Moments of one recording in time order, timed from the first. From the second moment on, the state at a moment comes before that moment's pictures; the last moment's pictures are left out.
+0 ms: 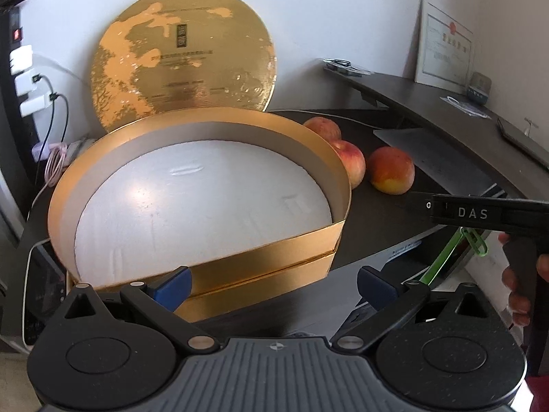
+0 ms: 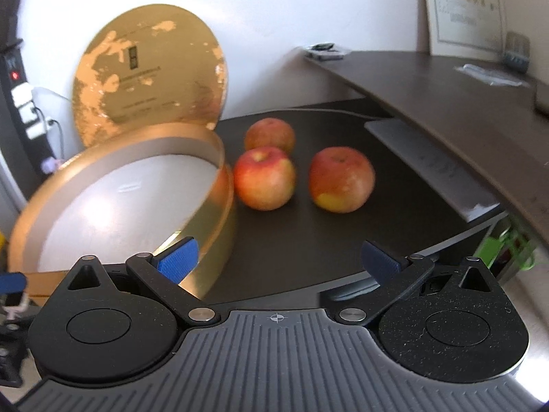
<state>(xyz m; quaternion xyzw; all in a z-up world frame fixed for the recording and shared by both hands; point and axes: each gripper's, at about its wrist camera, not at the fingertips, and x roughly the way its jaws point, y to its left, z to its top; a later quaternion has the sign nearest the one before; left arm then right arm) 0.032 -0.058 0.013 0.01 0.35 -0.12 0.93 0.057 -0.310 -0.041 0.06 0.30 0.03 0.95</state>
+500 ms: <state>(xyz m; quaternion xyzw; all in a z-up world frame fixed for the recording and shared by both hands) 0.060 -0.075 0.013 0.02 0.34 -0.13 0.93 0.100 -0.327 -0.057 0.05 0.31 0.01 0.95</state>
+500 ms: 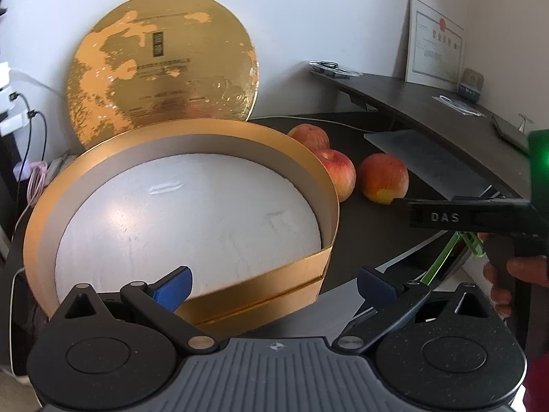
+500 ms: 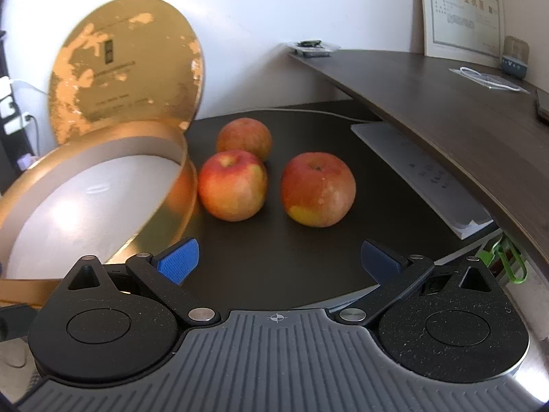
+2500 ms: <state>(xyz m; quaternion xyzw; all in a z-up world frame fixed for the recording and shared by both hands) 0.122 -0.092 0.001 0.04 0.36 -0.06 0.93 0.240 -0.357 -0.122 0.03 0.29 -0.02 0.96</state>
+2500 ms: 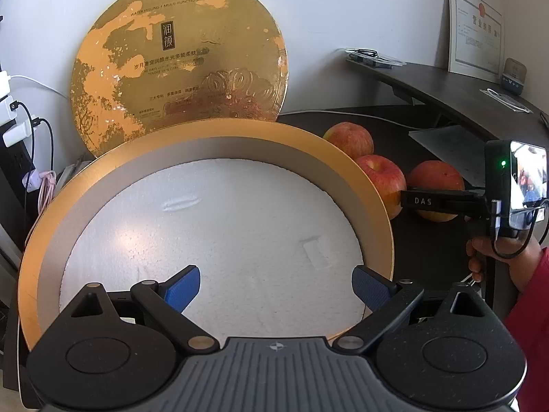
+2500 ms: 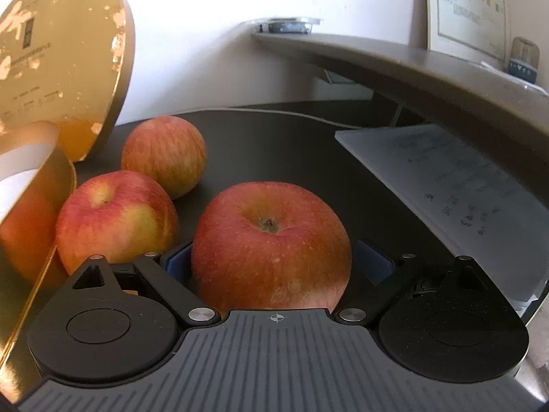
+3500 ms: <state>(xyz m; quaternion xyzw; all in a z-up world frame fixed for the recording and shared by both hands) 0.078 -0.057 0.015 0.01 0.34 -0.06 0.94 0.189 -0.354 -0.104 0.07 0.30 -0.04 0.95</state>
